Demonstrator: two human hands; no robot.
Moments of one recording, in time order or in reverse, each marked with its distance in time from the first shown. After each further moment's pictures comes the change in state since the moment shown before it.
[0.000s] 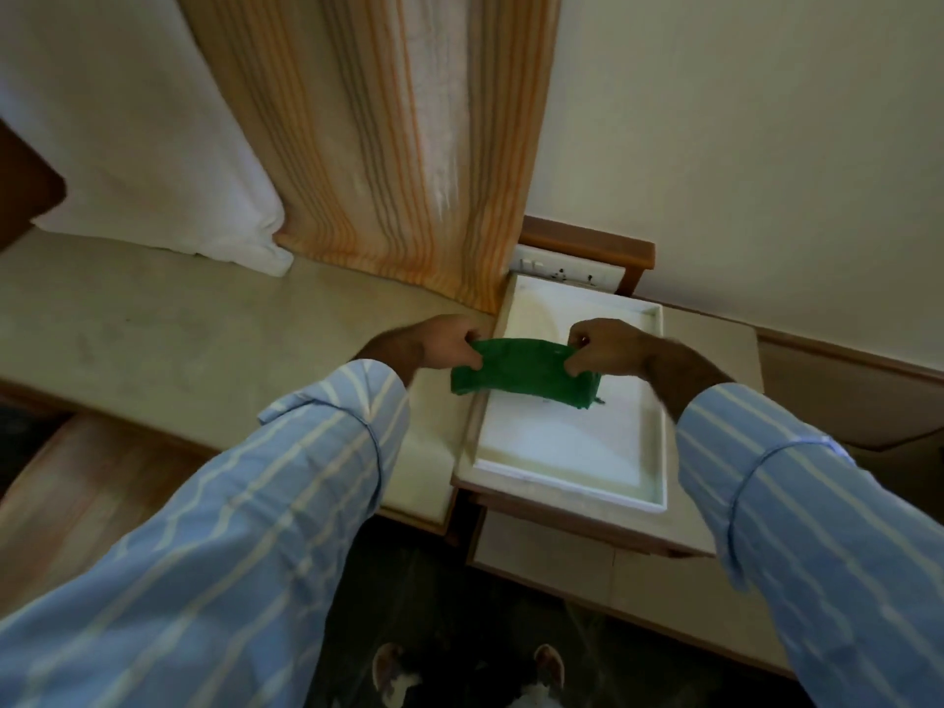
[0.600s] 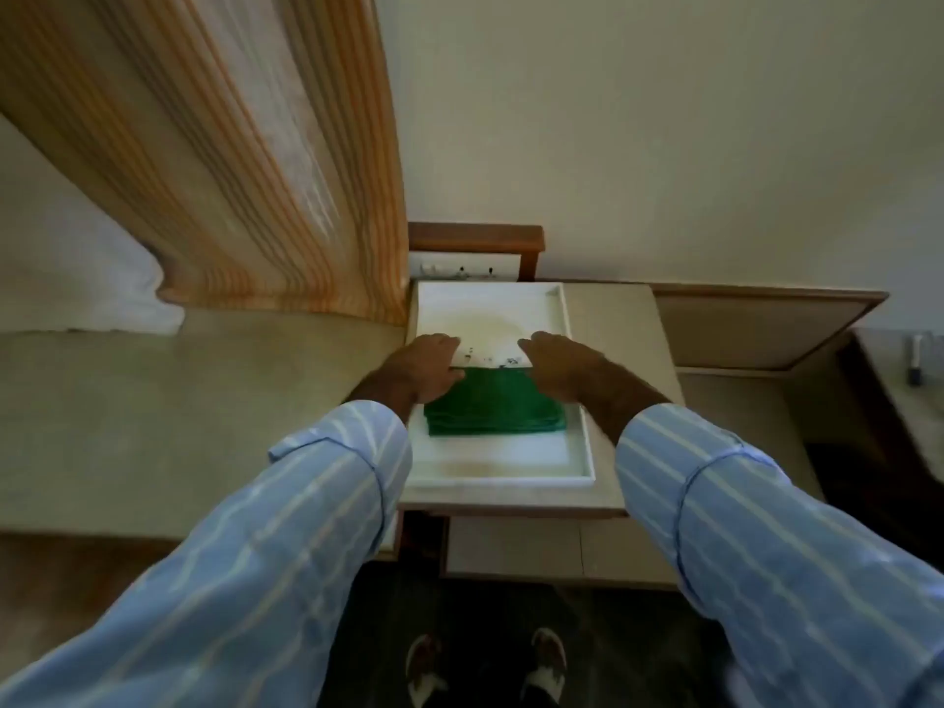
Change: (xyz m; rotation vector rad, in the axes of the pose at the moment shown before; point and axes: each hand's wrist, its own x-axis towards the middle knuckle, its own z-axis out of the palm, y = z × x) left_hand 0.058 0.050 0.072 0.477 -0.024 0.133; right_hand -0.026 0.067 0.040 -0.220 0.081 0.088
